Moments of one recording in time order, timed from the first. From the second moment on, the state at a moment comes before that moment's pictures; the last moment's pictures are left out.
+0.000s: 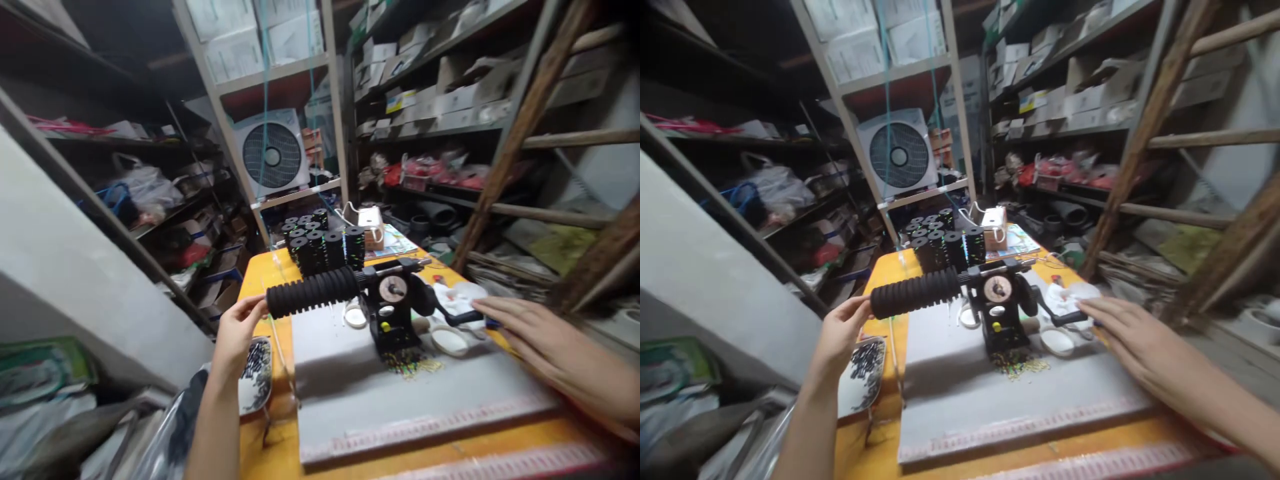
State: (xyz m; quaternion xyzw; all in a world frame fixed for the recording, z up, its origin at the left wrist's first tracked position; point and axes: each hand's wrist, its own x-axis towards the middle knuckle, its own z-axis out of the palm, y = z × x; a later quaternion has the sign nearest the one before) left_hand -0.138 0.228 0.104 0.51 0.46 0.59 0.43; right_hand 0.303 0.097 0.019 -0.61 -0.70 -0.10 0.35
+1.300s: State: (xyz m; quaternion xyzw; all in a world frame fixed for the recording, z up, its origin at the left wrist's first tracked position) left_hand -0.114 0.241 0.091 0.59 0.42 0.61 0.31; right_hand 0.324 0.127 0.005 -0.59 -0.72 0.02 0.36
